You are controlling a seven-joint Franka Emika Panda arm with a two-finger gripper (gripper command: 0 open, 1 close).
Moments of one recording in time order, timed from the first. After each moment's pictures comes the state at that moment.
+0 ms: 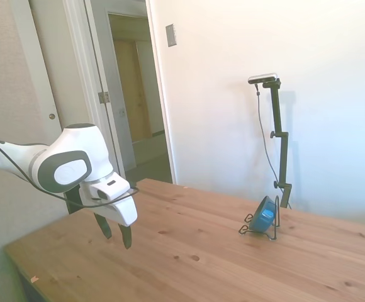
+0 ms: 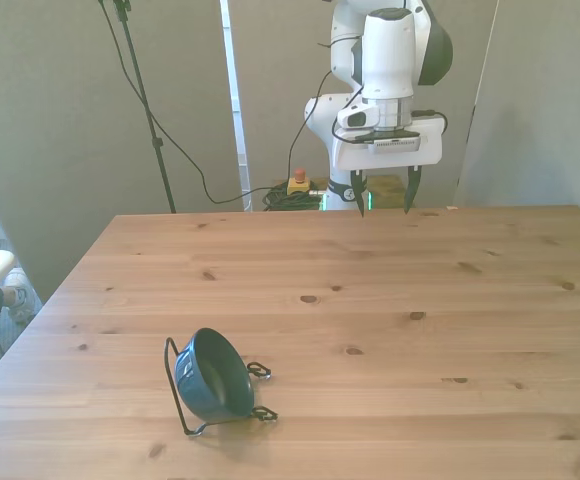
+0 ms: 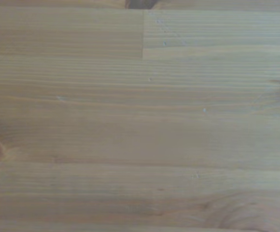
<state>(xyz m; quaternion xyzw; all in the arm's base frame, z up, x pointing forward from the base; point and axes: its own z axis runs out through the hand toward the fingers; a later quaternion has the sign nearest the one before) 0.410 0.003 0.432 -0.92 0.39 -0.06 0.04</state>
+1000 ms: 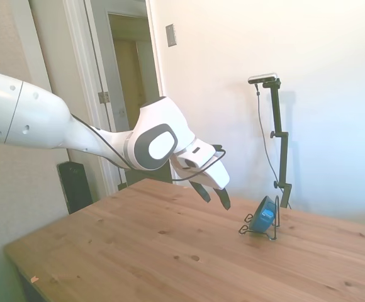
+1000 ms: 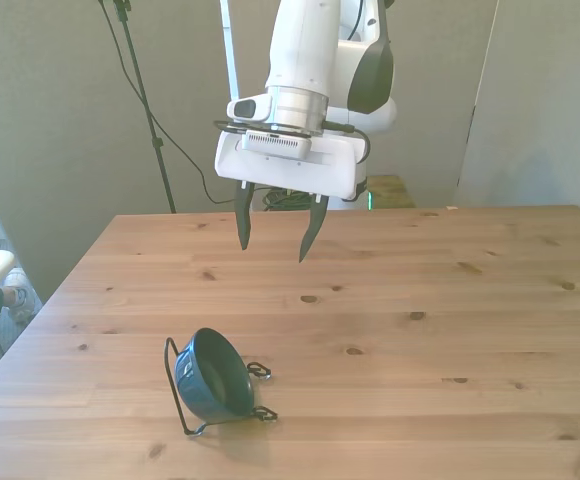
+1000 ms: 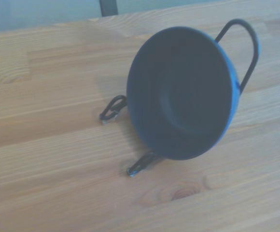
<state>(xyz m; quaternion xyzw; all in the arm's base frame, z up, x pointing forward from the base) 0.578 -0.172 0.489 -0.83 0.51 -0.24 -0.01</state>
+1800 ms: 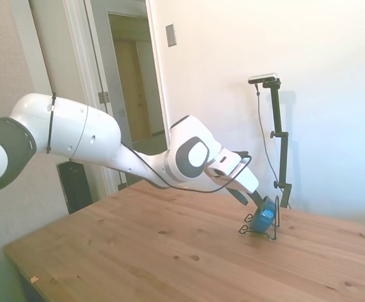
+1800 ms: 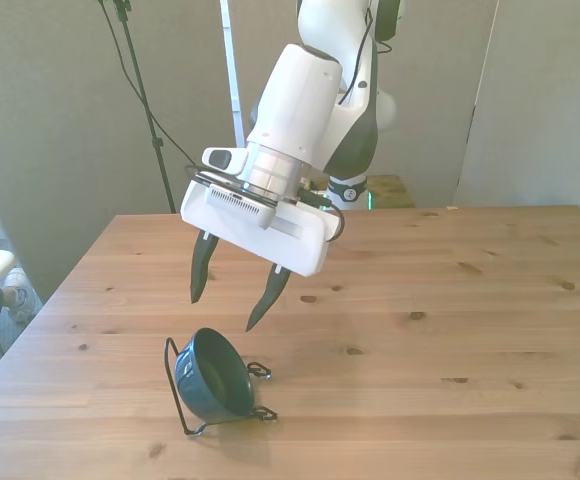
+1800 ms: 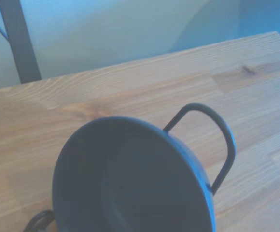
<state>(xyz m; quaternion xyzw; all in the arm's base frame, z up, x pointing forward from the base) 0.667 -0.213 0.442 -0.77 0.56 -0.31 -0.06</state>
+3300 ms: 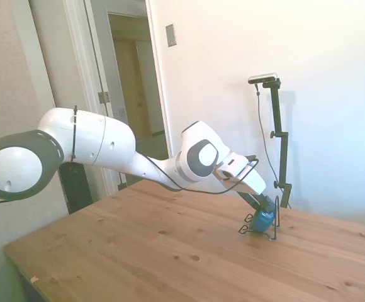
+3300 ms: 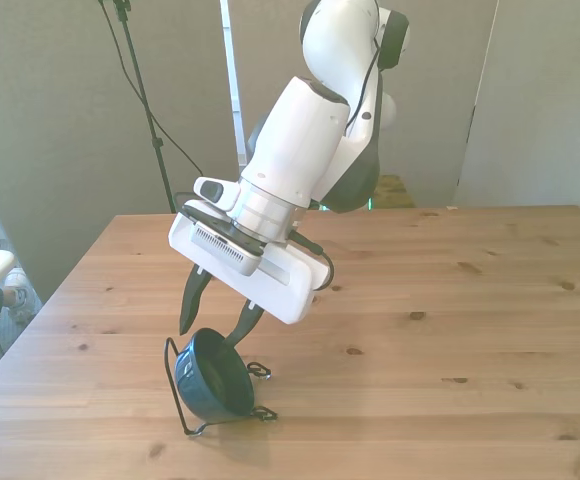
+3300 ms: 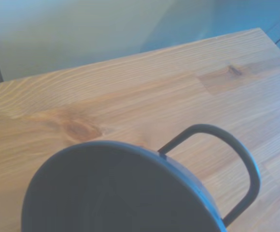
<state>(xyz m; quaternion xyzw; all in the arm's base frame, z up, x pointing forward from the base) 0.704 -0.220 0.420 -0.75 0.57 -0.30 -0.11</state>
